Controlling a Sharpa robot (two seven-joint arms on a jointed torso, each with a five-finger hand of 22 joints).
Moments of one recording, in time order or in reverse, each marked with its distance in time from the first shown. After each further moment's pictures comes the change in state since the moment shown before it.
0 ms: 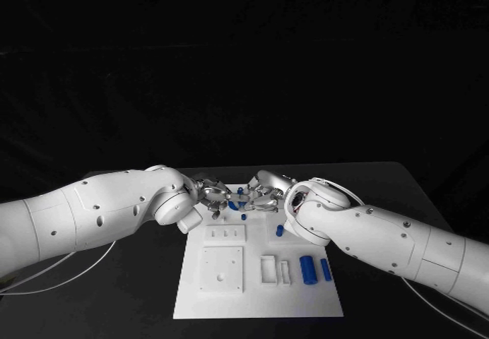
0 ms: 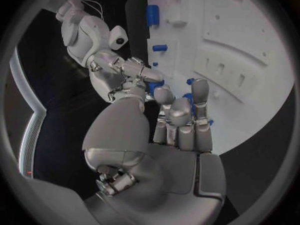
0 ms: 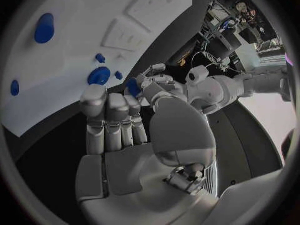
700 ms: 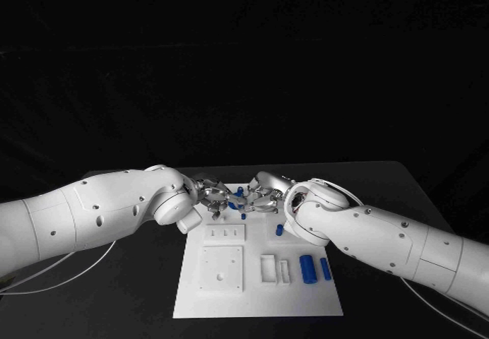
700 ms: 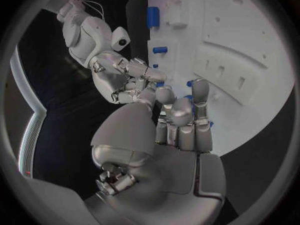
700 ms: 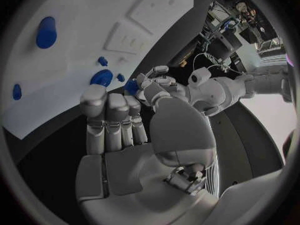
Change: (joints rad) left arm -0.002 -0.001 0.000 0.002 0.000 0.015 0.003; left_hand 0.102 0.199 0.042 -0.175 0.035 -0.013 -0.005 -0.009 -0.017 -0.008 0.000 0.000 -0.001 -0.006 -0.002 0.000 0.001 -0.002 0.007 -0.007 -0.028 0.041; right arm -0.004 0.005 -0.004 -0.011 -0.001 0.008 -0.007; right_hand 0.000 0.000 -0.001 -0.001 0.000 0.001 0.004 -0.001 0.001 0.000 0.000 0.000 0.000 0.000 0.000 0.000 0.000 0.000 0.000 0.000 0.000 0.000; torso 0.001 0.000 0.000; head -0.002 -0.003
